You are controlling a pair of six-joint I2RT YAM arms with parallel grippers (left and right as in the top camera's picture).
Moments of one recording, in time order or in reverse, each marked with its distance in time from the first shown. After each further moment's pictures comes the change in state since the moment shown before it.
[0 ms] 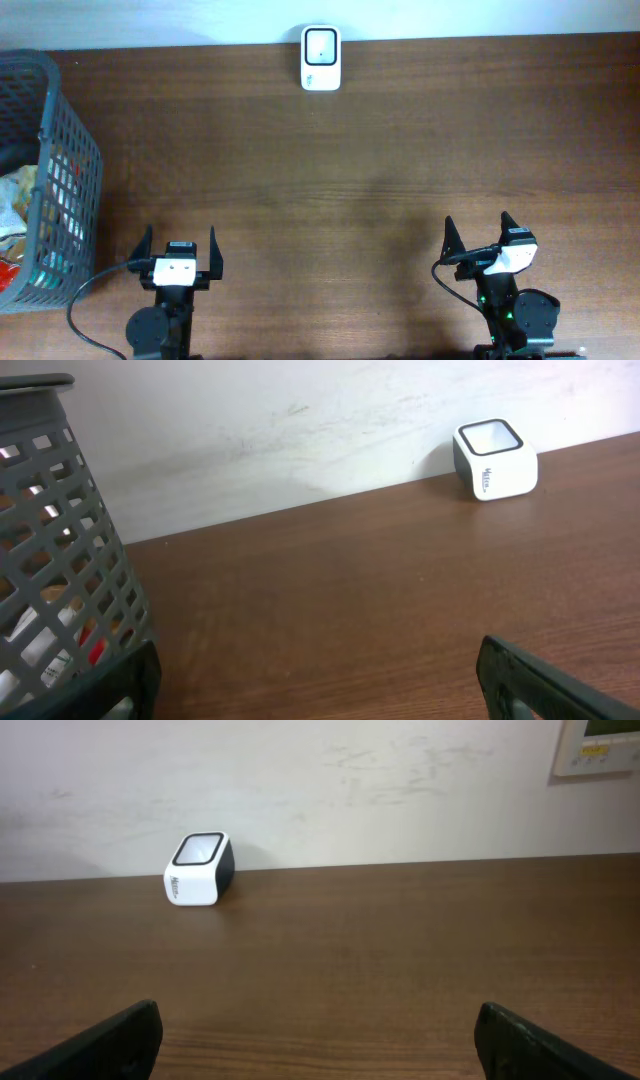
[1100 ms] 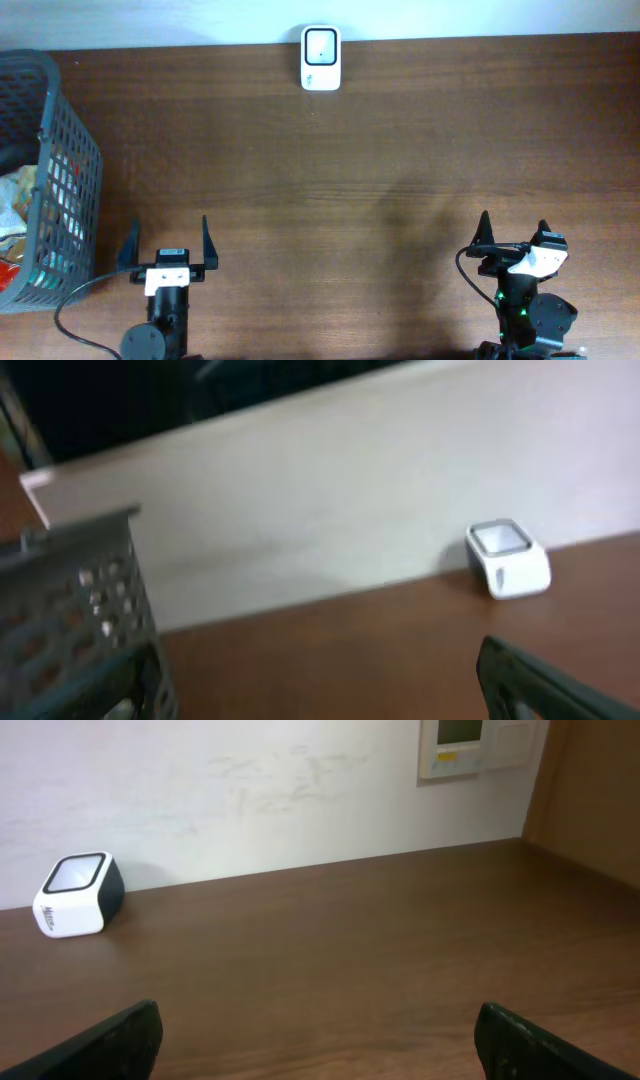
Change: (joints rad) left arm 0.000 -0.002 -0.003 0.241 0.005 0.000; right arm -0.233 0.000 0.000 -0.002 0.019 -0.005
